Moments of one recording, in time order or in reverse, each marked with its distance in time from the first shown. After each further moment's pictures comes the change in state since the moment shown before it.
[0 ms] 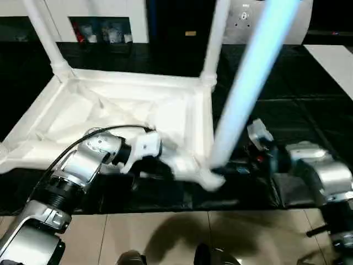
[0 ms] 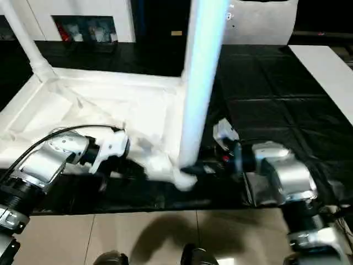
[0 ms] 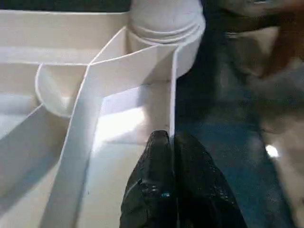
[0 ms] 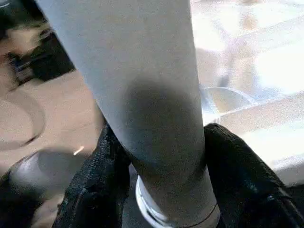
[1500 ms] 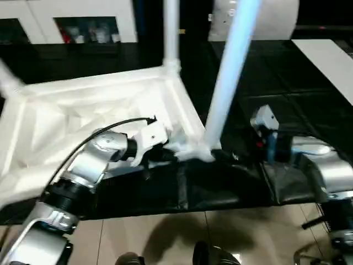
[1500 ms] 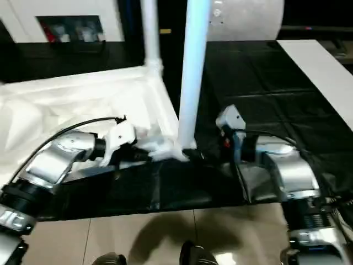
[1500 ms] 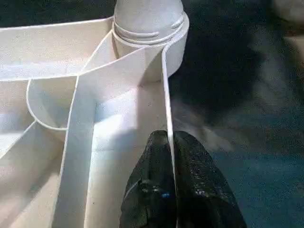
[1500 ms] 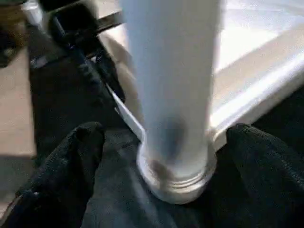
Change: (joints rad) left arm 0.009 -0.003 -0.009 -0.056 0.020 0.047 0.074; right arm -0.034 -0.079 -0.009 0.010 -0.043 -0.049 -0.035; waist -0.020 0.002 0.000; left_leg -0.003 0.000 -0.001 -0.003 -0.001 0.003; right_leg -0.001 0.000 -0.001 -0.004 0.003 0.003
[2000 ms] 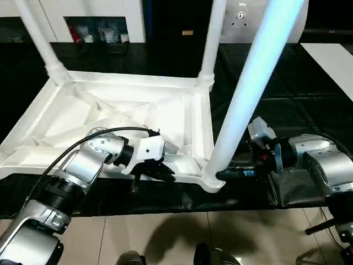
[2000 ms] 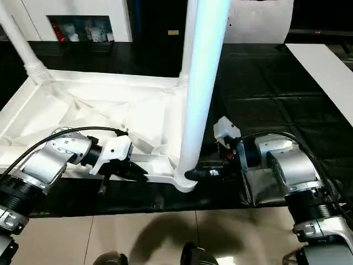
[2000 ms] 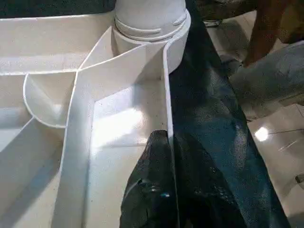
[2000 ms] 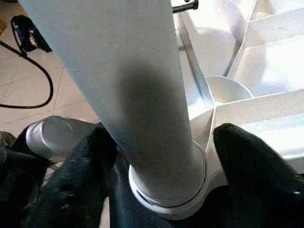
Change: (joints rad) left arm -0.011 0.037 -0.051 0.020 -0.015 -0.114 -0.167; right arm -0.041 -0.043 0.088 0.048 0.020 -0.015 0.240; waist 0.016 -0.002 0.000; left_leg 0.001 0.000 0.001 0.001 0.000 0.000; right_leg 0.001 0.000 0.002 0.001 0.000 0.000
